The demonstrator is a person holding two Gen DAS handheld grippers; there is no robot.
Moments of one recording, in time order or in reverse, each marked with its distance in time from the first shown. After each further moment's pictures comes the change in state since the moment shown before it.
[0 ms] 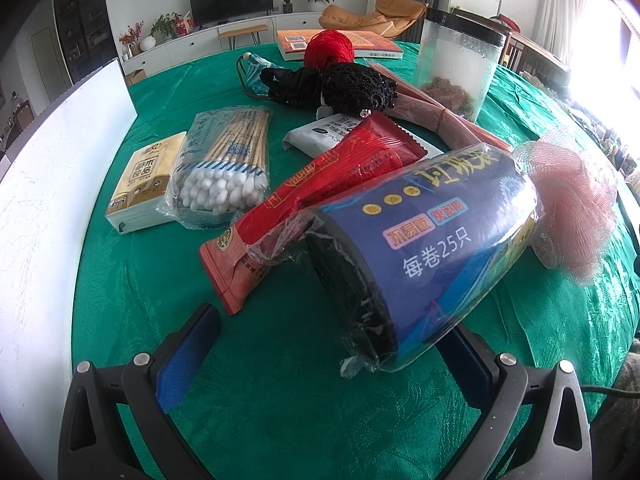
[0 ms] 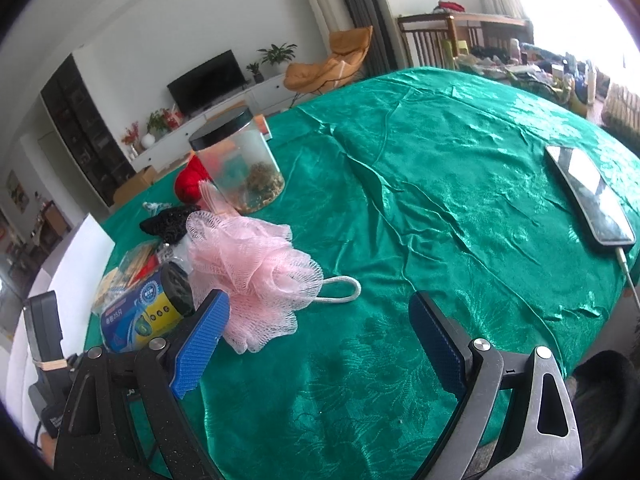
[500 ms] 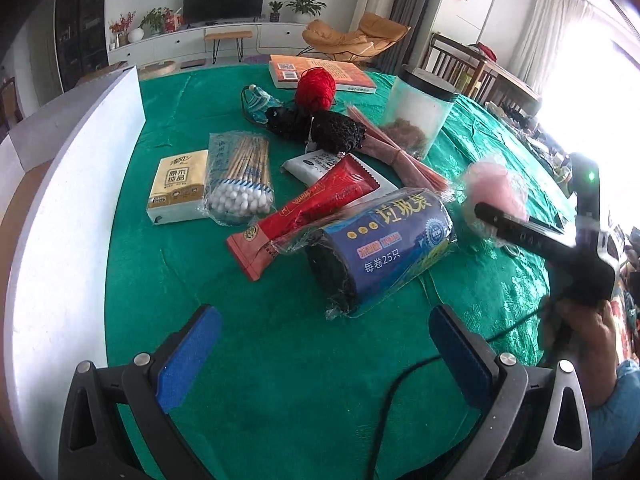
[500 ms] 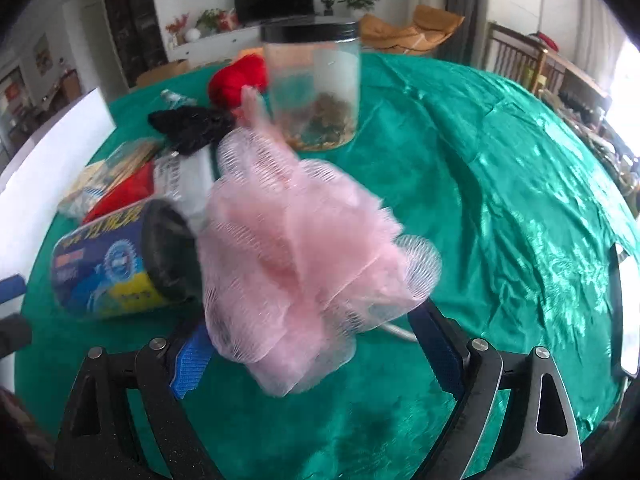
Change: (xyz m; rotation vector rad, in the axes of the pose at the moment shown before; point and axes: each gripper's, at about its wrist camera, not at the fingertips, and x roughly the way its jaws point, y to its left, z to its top) left arm -0.078 0.016 -0.008 -0.016 -0.062 -0.149; right arm 0.073 0.070 0.011 -0.396 0.168 -0.083
